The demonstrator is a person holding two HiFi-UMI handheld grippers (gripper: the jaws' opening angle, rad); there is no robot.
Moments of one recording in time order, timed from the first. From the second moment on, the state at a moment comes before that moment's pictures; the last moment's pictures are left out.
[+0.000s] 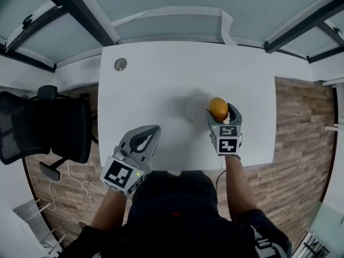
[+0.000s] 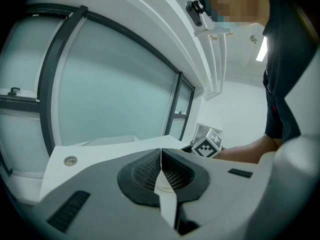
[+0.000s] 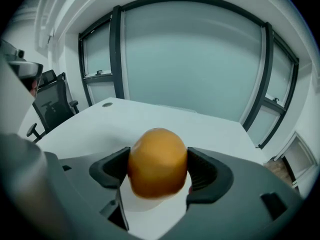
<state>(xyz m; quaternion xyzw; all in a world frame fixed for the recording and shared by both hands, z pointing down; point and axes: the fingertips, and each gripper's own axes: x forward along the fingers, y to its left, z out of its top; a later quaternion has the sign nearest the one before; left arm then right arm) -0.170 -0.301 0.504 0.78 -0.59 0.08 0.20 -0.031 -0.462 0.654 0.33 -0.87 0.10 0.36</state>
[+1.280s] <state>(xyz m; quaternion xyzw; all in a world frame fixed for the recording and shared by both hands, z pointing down) -0.145 -0.313 0.326 0.81 -0.59 0.02 0.00 0.030 -0.389 0.302 0.37 -0.92 -0.07 0.05</state>
